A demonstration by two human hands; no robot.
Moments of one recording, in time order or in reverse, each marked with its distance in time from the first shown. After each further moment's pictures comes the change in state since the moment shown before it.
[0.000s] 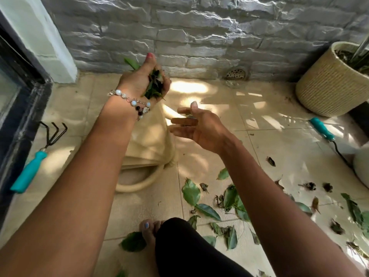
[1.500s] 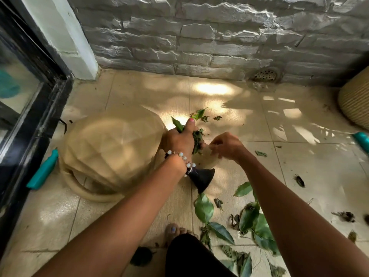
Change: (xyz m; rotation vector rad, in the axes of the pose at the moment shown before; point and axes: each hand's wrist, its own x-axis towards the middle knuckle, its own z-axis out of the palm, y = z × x) left_hand 0.001 -0.128 -0.009 0.443 0.405 -0.045; right_hand 0.092 0.049 -0.080 -1.141 0.078 0.014
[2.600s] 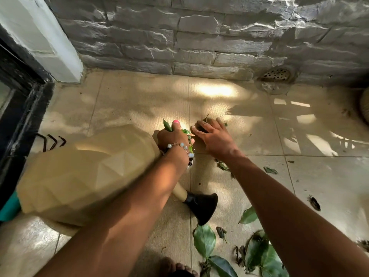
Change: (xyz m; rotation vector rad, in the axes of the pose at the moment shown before) left_hand 0.093 0.005 0.037 -0.030 0.297 -0.122; right_hand 0.092 -0.012 0.005 -0.842 0.159 -0.439
